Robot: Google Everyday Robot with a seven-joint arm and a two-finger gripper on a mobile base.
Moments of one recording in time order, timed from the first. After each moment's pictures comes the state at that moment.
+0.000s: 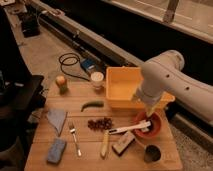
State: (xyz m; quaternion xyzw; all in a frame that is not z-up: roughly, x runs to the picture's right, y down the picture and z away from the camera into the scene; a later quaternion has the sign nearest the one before) arm 0.172 0.079 0.640 -0.26 -0.12 -0.34 0.90
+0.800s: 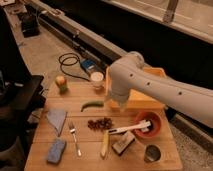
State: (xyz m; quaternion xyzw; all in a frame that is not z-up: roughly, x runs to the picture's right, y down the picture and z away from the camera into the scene) arm 0.034 0.079 0.682 -0.22 -0.19 -0.44 0.85
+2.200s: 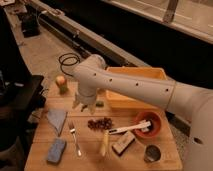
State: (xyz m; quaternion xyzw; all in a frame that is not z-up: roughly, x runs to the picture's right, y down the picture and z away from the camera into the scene) arm -0.112 0.108 0.700 -0.21 -0.31 -0.55 0.75
